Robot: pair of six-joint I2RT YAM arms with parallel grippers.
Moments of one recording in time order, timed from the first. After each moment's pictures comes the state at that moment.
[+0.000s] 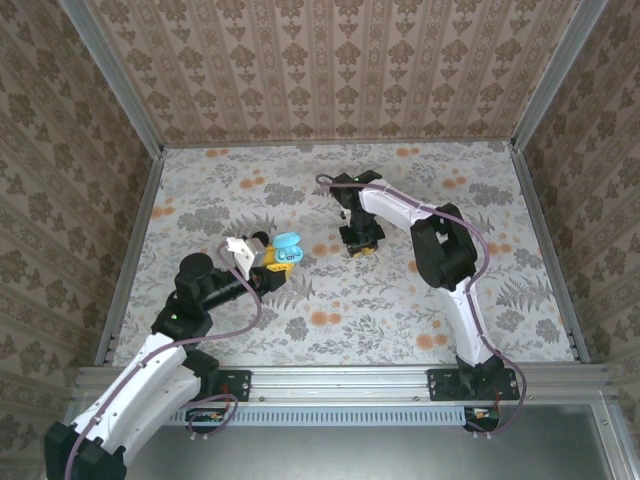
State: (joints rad) left arm -0.51 0.61 0.40 0.07 0.57 -0.02; right arm 0.54 2.28 1.87 -1.25 -0.04 0.30
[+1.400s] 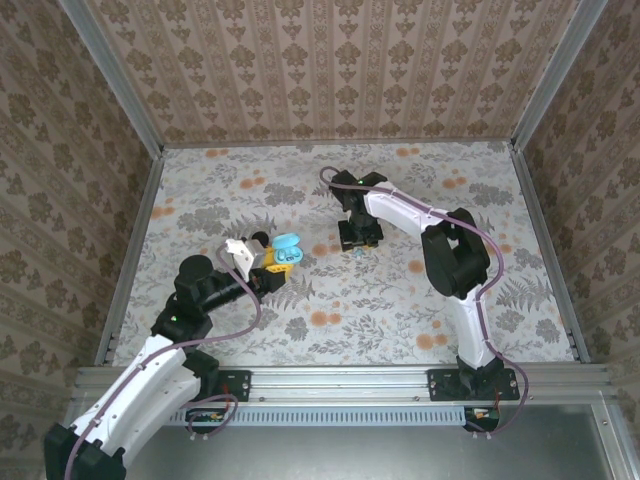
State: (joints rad) left arm -0.51 0.60 0.39 0.07 0.56 -0.02; right arm 0.56 2.14 1.74 -1.11 -0.02 0.47
